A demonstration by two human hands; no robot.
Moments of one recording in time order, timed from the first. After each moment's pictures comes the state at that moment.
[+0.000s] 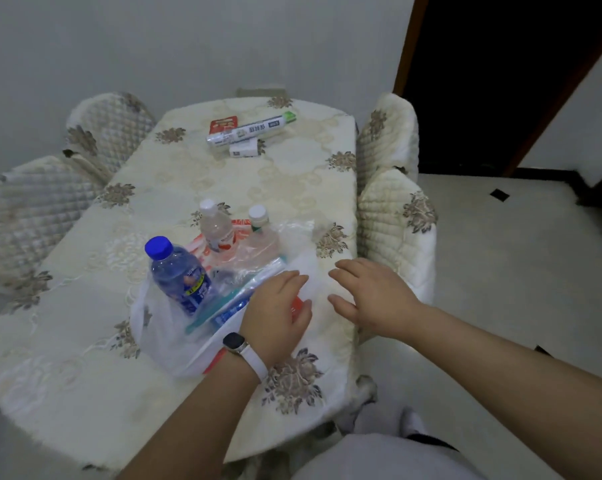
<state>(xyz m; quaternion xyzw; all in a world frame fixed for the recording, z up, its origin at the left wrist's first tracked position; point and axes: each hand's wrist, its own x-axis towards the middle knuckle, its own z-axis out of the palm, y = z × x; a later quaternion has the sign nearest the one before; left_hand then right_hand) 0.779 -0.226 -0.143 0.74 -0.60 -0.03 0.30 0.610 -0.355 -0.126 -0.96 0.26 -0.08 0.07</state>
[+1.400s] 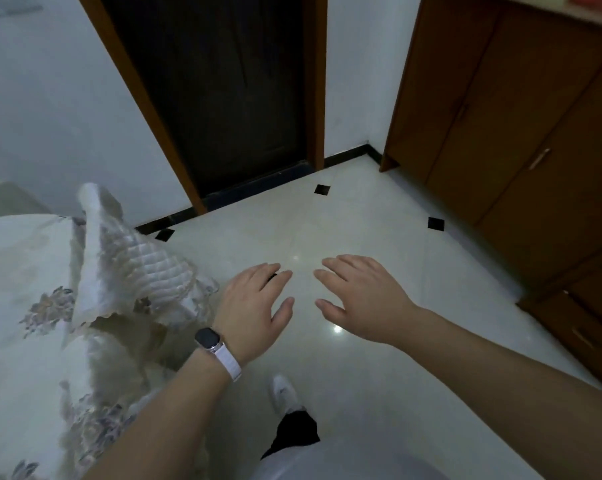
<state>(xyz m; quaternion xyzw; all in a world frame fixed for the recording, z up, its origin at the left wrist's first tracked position) 0.428 -0.739 -0.146 0.49 -0.85 0.00 0.22 0.196 -0.734 -0.127 -0.86 0.49 -0.13 -0.01</state>
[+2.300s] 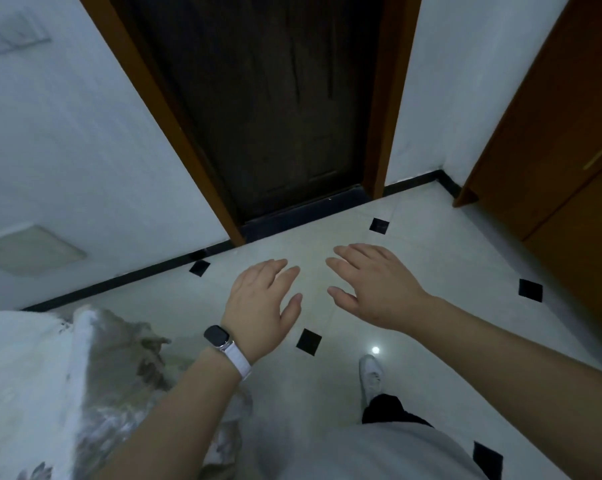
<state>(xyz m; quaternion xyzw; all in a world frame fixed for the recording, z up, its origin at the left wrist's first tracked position) 0.503 -1.156 -0.137 0.58 -0.80 0.00 0.14 0.272 -1.198 -0.132 -0.88 0.46 -0.07 0.06</state>
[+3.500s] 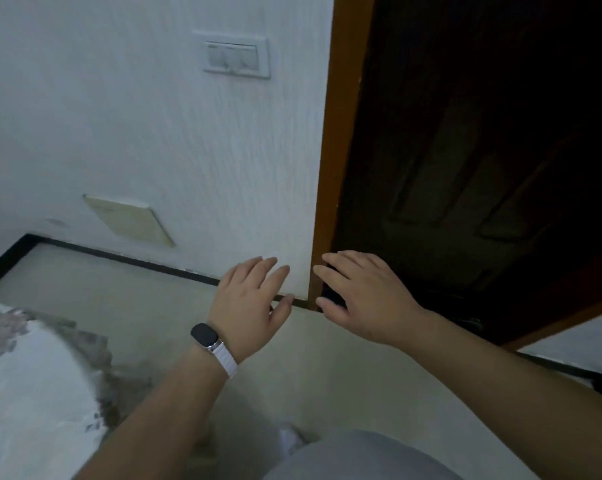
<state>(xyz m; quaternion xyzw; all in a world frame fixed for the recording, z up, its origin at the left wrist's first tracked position) 0.831 -1.450 -0.121 0.76 -0.61 0.13 0.19 0.649 -1.587 -0.079 -0.98 0.19 -0.05 0.03</state>
